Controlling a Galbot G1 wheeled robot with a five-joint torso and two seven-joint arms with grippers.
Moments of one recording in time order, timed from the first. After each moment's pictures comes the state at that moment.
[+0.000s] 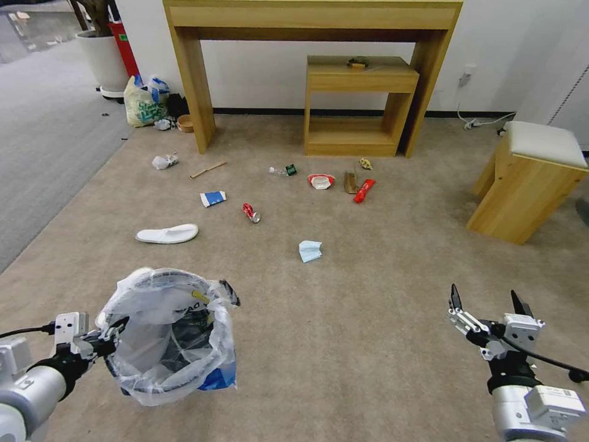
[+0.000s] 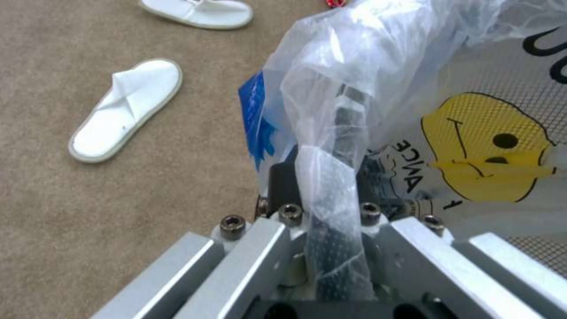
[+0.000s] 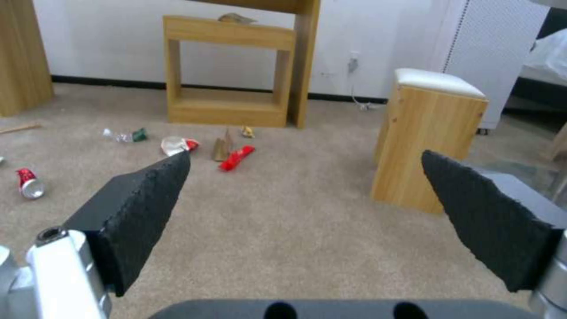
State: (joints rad) left arm 1.77 -1.14 -1.10 -2.31 -0.83 0.74 0.01; right arm -1.81 1.48 0.77 2.35 0.13 -0.04 0.10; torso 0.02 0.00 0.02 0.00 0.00
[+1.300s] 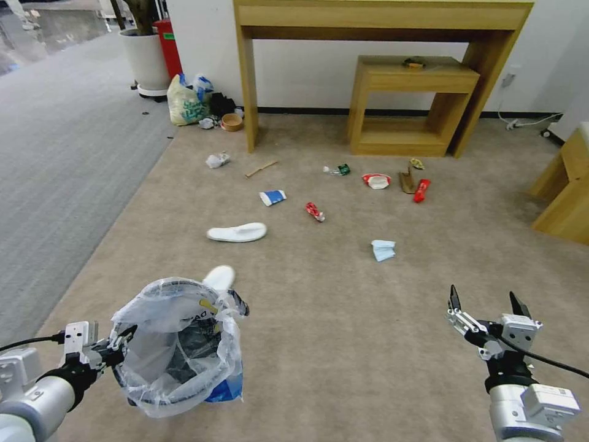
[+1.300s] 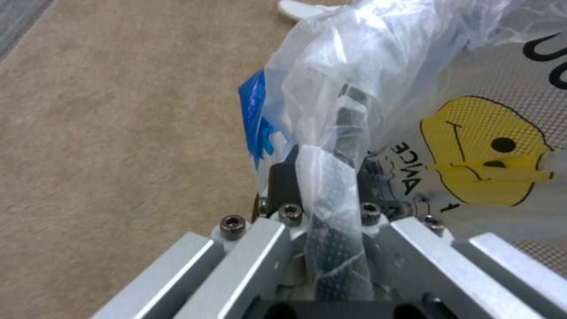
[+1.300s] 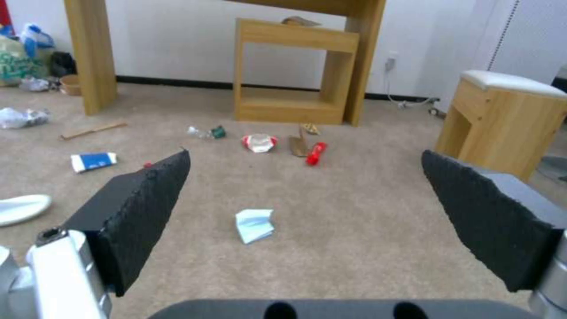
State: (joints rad) left arm 1.79 -1.18 -1.08 -2.30 -0.77 0.73 0.05; right arm -1.81 1.48 0.77 2.33 0.13 -0.04 0.11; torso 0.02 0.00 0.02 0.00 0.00
